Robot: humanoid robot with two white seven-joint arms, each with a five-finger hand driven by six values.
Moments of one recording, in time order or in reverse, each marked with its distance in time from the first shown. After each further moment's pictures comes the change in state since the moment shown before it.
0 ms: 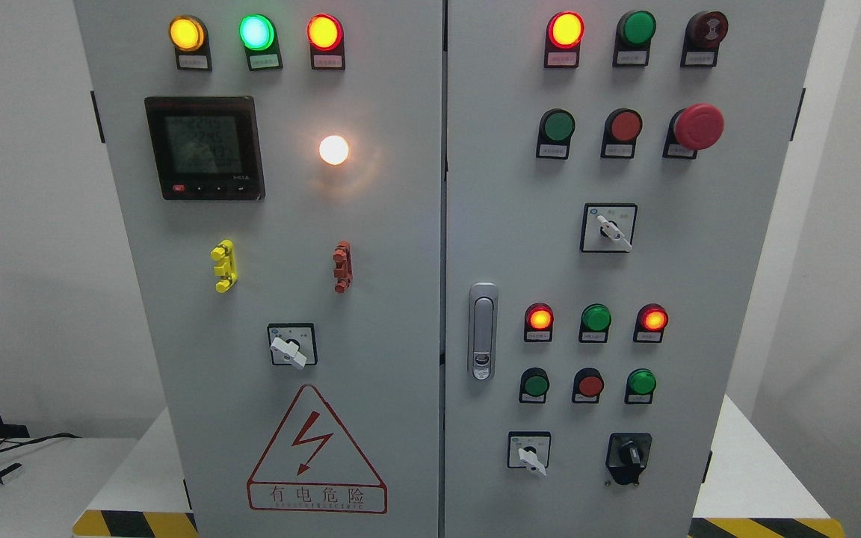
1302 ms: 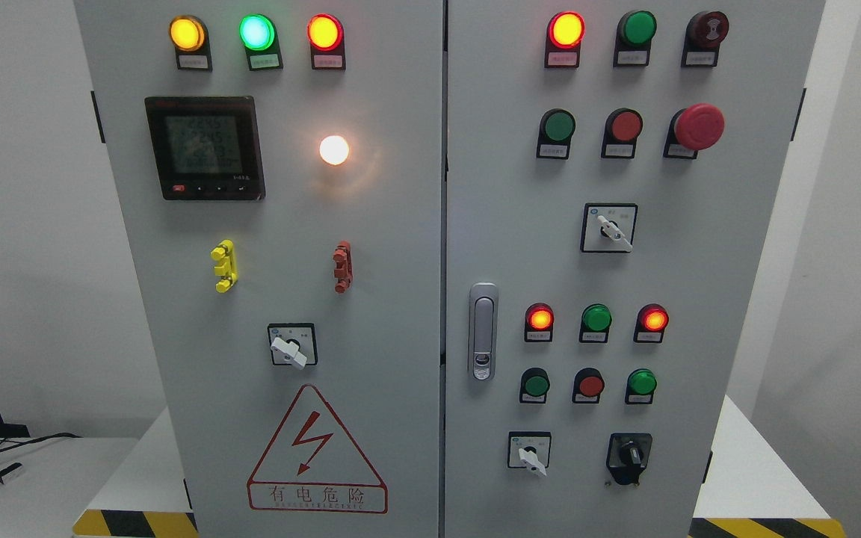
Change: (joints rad) left arm 0.000 0.000 0.000 0.000 0.000 0.000 0.000; right arm -0.222 -0.023 0.042 0.819 -0.017 0.234 -0.087
